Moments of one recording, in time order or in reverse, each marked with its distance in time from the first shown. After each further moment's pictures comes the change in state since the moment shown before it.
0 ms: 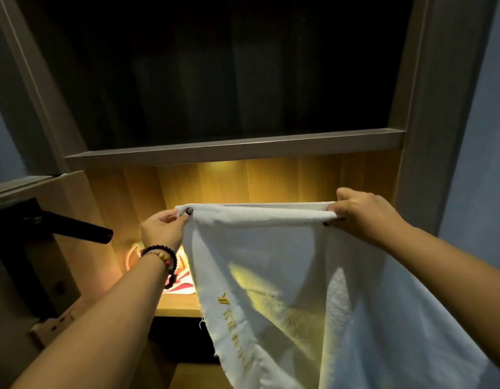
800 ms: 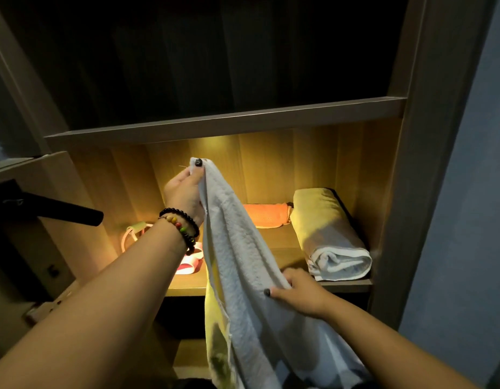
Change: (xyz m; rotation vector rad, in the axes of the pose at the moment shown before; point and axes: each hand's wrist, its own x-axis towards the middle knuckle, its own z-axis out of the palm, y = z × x) left_hand -0.036 0.043 0.030 -0.585 -0.332 -0.222; right_hand -0.059 -0.132 0.129 1.008 -0.403 0.505
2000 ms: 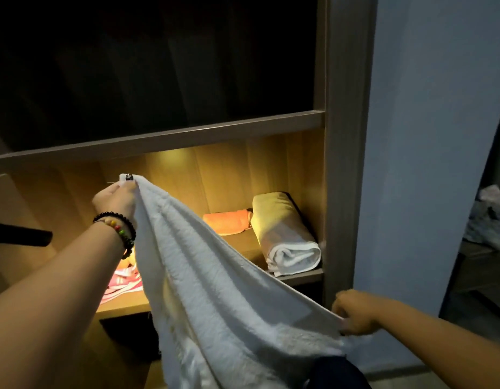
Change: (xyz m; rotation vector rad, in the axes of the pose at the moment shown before) left_hand 0.013 0.018 -0.017 0.317 0.253 0.082; right_hand -0.110 0.097 -0.104 -0.880 -0.289 0.229
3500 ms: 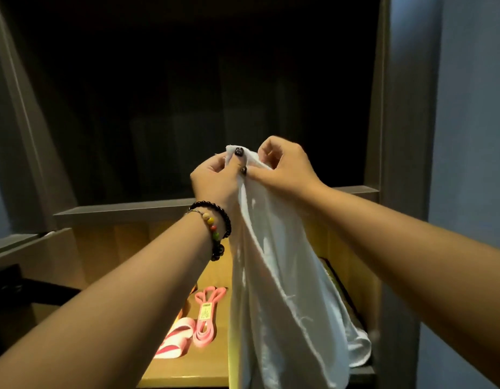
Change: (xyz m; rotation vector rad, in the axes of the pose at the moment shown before) left_hand -0.056 0.125 0.090 -0.205 -0.317 0.447; right_hand 0.016 -0.170 -0.351 0.720 1.199 -0.499
